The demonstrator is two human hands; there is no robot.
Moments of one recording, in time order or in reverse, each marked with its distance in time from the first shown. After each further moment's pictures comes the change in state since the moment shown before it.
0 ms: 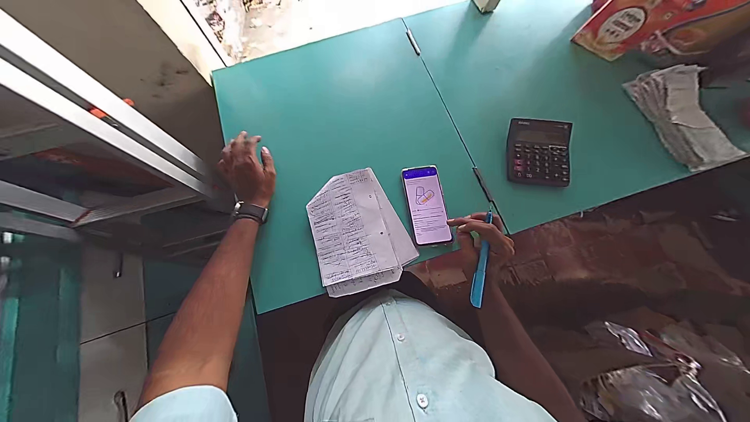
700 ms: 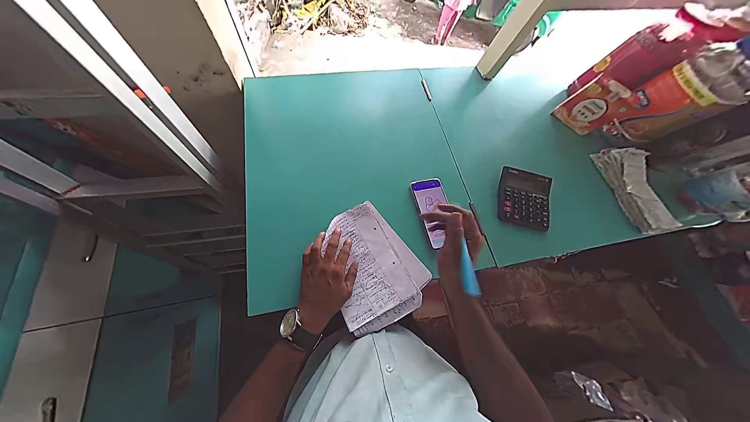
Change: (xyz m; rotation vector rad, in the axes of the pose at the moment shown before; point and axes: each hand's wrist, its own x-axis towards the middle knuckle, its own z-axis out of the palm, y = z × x) left_hand -0.210 0.114 -0.018 -0.053 -0.143 0.261; right_hand 0.063 -0.058 0.059 0.110 -0.083 0.308
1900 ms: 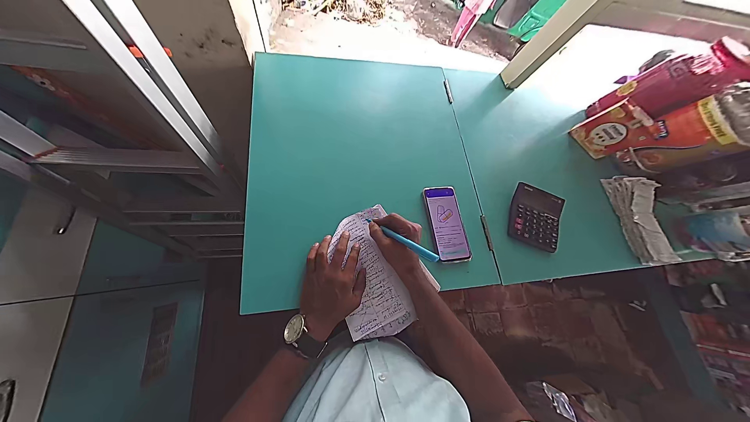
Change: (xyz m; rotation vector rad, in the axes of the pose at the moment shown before) left_hand -0.005 0.009 0.009 0.053 0.047 -0.044; right_hand -0.001 0.030 0.094 -0.063 -0.279 -0.094
